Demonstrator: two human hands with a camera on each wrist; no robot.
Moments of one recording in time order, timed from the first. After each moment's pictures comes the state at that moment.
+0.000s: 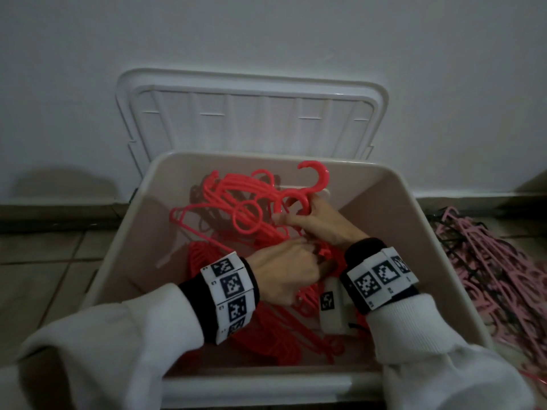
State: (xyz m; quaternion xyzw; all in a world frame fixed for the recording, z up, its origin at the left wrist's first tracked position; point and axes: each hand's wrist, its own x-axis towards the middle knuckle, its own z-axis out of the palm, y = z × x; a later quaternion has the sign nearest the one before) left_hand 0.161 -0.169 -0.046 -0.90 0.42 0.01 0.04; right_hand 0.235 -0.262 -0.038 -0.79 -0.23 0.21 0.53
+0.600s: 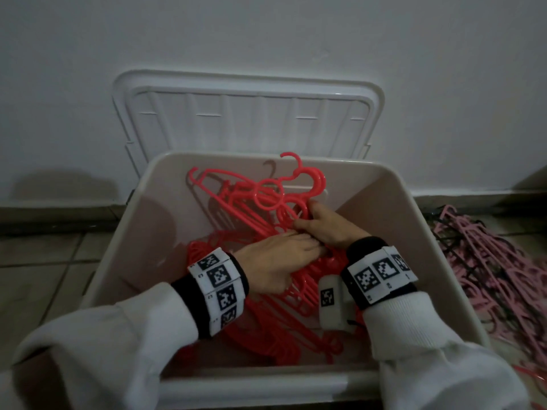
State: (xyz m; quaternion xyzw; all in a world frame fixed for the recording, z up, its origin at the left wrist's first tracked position) left_hand 0.172 -0.152 -0.070 -0.91 0.38 0.00 -0.17; right_hand 0.246 -0.272 -0.052 -0.83 -0.22 0.25 0.44
